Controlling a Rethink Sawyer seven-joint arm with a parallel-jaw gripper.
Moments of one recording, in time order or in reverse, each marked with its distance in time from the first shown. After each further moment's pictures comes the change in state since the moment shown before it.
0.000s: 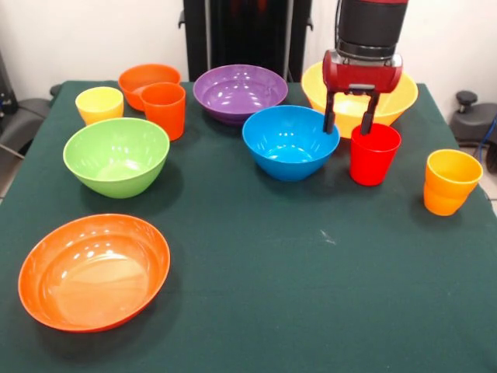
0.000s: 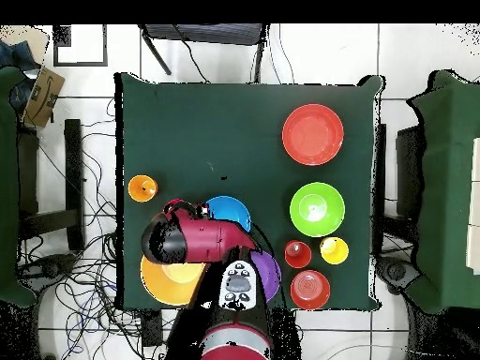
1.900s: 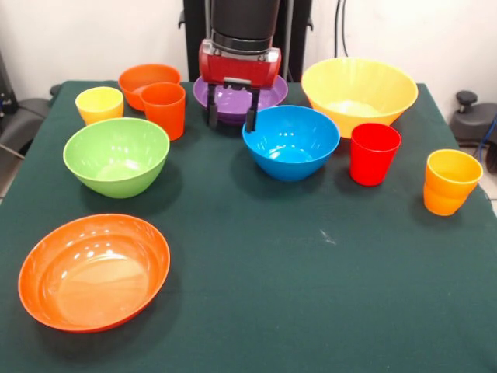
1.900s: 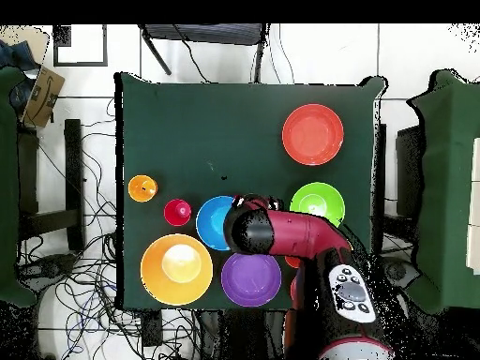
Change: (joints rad) arm -0.359 -0.048 0.092 -0.036 -0.228 0.109 0.000
